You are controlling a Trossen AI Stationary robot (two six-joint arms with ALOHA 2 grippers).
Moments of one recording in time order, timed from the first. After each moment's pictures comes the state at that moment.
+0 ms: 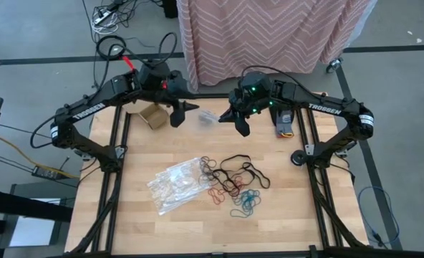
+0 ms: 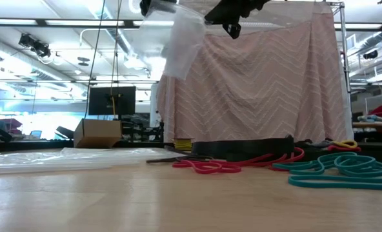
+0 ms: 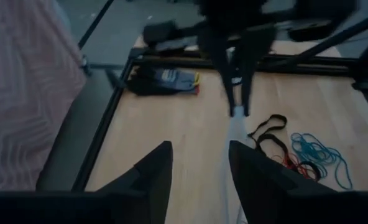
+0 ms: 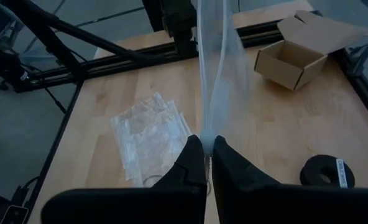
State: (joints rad) left arm 0.37 1.39 1.63 -0.77 0.20 0.17; right arm -0.32 1.49 1.47 -0.56 -0.40 0.01
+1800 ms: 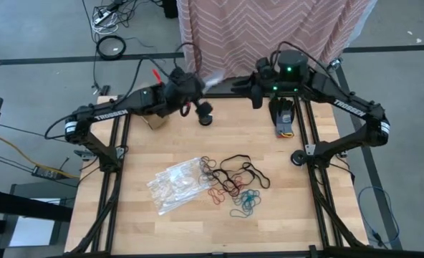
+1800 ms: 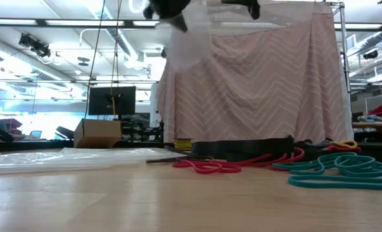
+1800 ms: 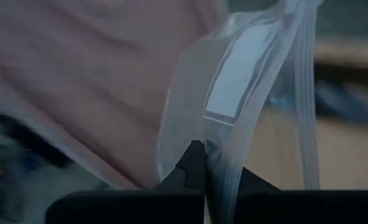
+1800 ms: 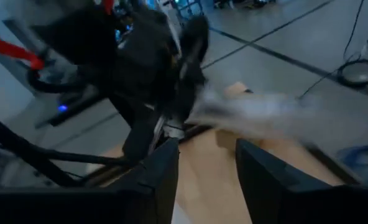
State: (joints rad) left arm 0.21 1.55 1.63 -0.50 -0.67 0.05; right arm -0.45 1.30 1.47 -0.40 -0.31 0.37
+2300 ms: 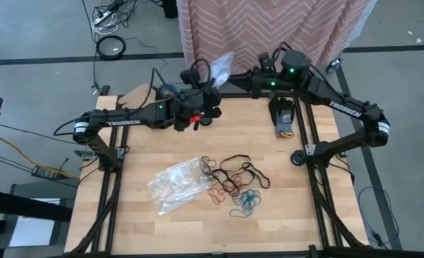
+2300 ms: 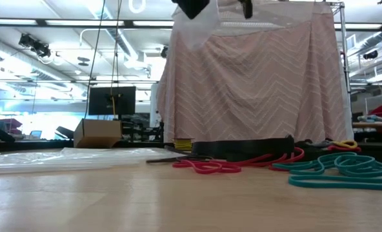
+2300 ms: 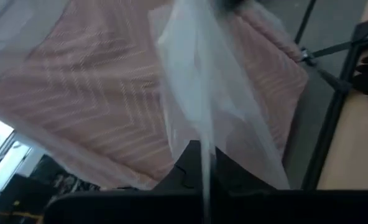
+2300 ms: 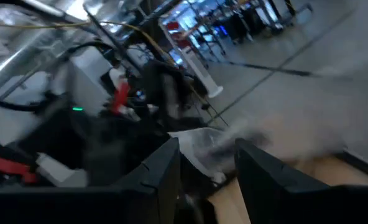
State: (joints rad) left arm 0.09 1.65 1.63 -0.15 -0.97 0.73; right arm -0.48 1.28 1.35 -0.08 -0.33 0.64
